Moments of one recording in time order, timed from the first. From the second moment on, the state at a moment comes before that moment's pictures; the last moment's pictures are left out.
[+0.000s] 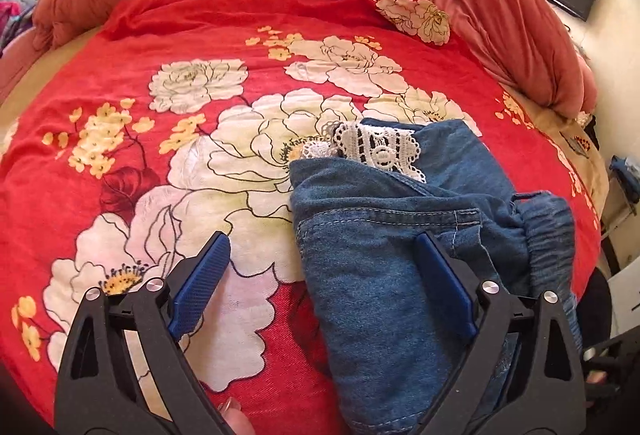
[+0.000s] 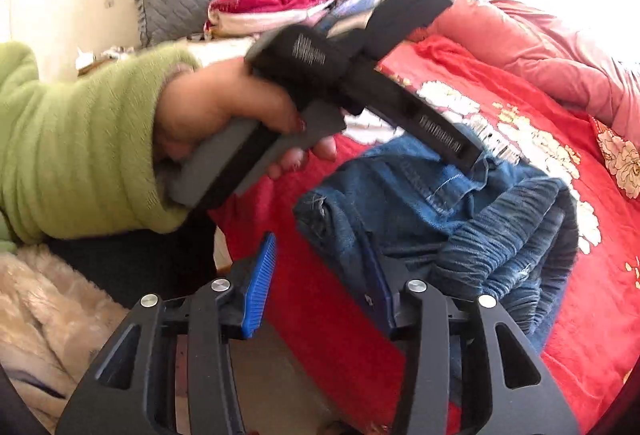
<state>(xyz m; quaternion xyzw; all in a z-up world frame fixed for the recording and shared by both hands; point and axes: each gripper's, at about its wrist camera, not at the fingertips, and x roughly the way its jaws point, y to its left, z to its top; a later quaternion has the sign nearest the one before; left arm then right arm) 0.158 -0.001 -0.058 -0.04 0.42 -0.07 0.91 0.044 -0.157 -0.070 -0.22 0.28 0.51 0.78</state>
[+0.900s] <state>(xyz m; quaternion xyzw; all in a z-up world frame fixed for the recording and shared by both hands) 0.138 -0.006 -0.039 -0.03 0.39 -0.09 0.91 0.133 -0.245 -0.041 -0.06 0.32 0.26 0.91</state>
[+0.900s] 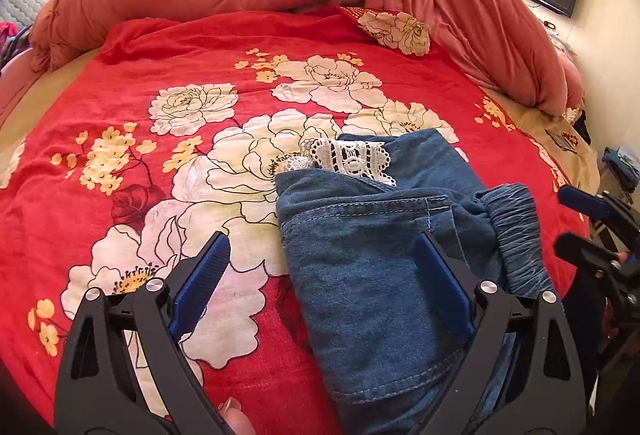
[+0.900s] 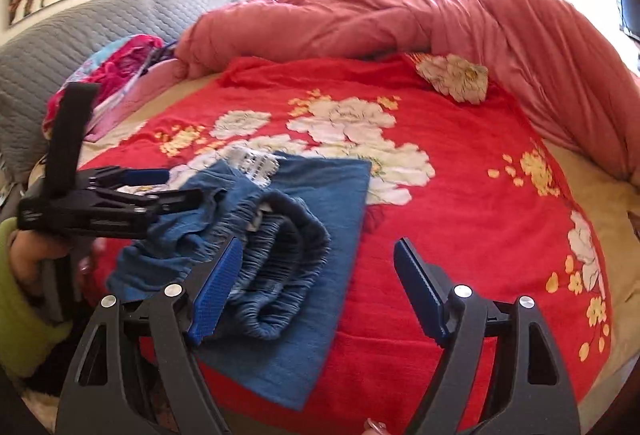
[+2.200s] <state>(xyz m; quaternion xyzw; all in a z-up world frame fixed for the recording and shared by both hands) 0.138 -0.019 -0.062 -0.12 0.44 -0.16 0.88 0.192 -0.240 -0.086 0.08 0.40 0.37 0.83</state>
